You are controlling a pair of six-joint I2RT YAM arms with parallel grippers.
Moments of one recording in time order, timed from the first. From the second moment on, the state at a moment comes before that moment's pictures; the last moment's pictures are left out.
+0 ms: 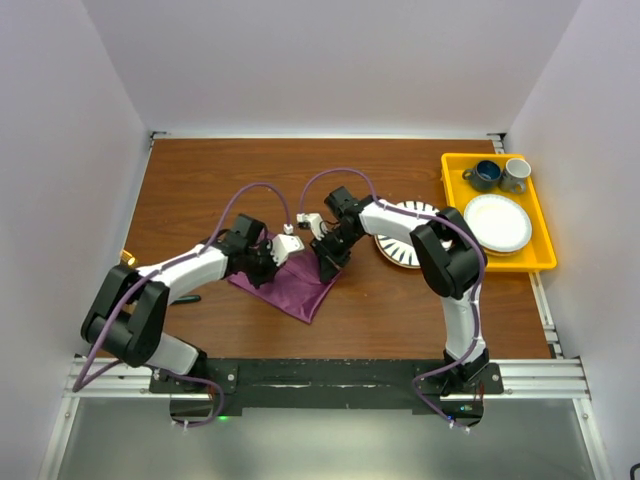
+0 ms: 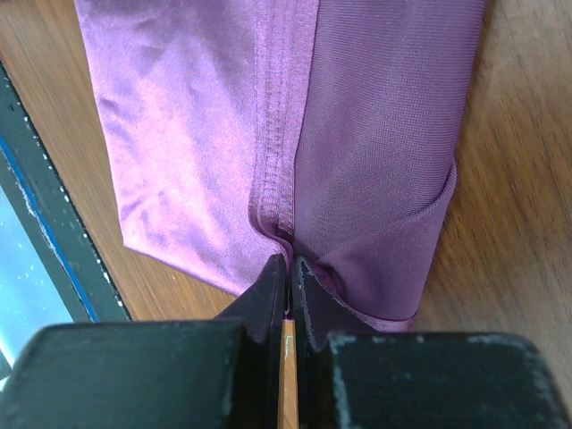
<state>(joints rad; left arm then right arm) -0.46 1.47 0.73 -0.33 0.34 0.54 0.63 2.07 1.41 -0.68 -0.65 -0.25</state>
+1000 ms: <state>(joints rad) -0.04 1.69 1.02 -0.24 0.52 -0.01 0.58 2.11 1.55 -0.70 -0.51 -0.47</state>
